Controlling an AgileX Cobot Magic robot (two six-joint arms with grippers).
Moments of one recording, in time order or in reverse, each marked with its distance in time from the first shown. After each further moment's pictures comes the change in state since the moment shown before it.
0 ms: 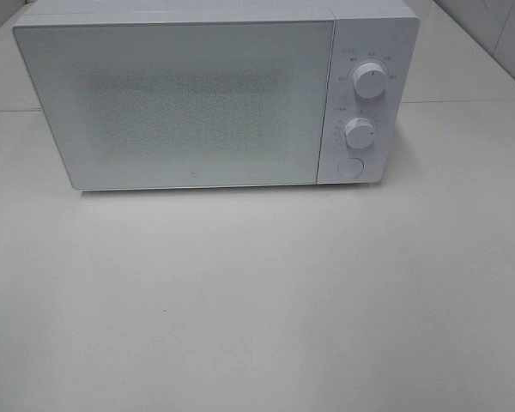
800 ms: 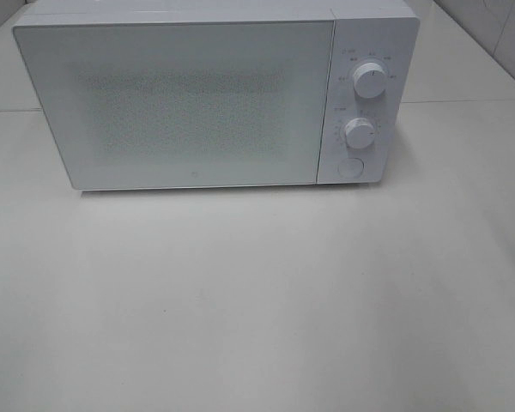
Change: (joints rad) left arm 0.000 0.000 0.000 0.000 0.000 0.000; right arm 0.000 0.710 0.000 0.004 -0.709 0.000
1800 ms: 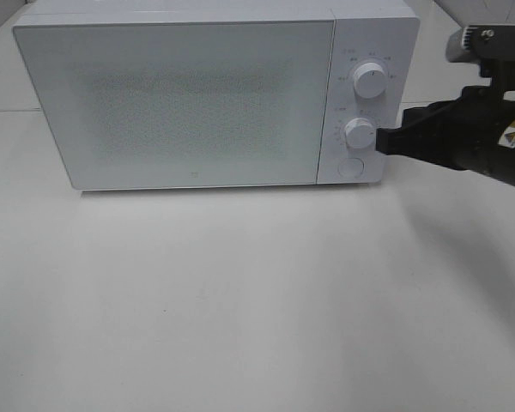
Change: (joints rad) left arm 0.000 0.000 0.000 0.000 0.000 -0.001; right arm 0.293 0.500 0.000 0.003 -0.575 0.073
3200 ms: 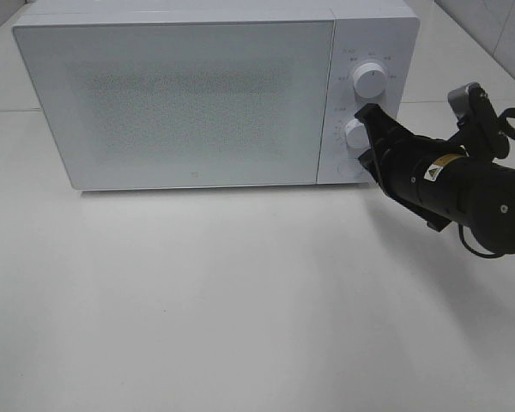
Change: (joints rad) left arm 0.000 0.000 0.000 0.000 0.000 0.000; right arm 0.072 0.290 -0.081 0.156 -0.133 0.914
